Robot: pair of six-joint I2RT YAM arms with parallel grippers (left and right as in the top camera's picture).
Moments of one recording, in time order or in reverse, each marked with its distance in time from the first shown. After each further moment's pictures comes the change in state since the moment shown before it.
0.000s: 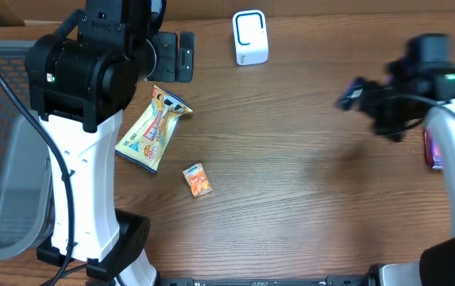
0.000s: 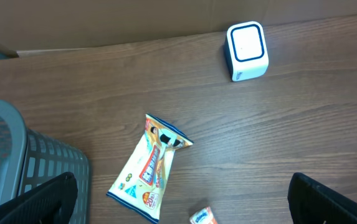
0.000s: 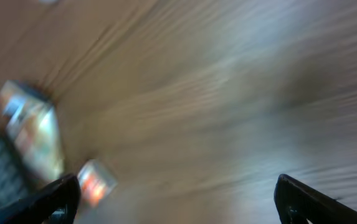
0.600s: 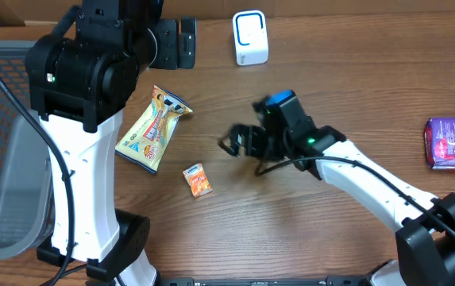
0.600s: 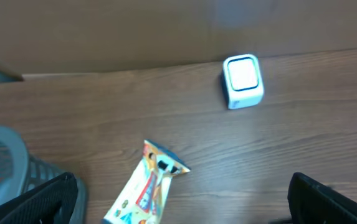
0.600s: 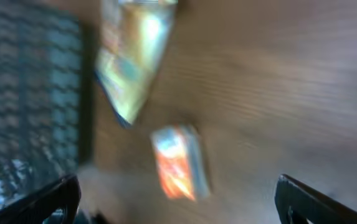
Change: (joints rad) left arm 0.000 0.000 0.000 0.105 -0.016 -0.004; right arm 0.602 0.058 -0.445 0.978 -0.127 0.287
